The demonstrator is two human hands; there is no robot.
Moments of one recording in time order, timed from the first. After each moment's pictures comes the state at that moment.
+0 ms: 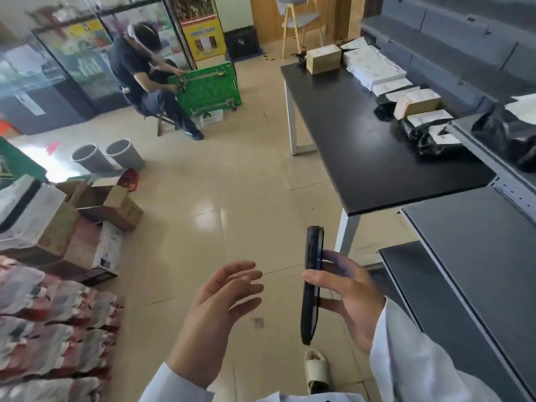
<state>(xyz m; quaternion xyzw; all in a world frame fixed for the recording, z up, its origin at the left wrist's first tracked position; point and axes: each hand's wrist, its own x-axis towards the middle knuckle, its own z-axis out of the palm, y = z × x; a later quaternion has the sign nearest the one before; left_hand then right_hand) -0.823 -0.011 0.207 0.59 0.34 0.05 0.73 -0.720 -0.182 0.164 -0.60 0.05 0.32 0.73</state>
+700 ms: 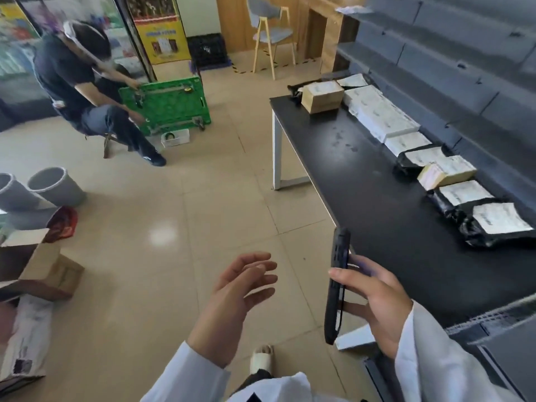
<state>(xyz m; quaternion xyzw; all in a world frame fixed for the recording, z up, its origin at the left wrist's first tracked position) -0.466 0.242 0.191 0.55 0.27 -0.03 0.79 -0.404 0.032 0.174 -0.66 0.13 0.23 0.71</state>
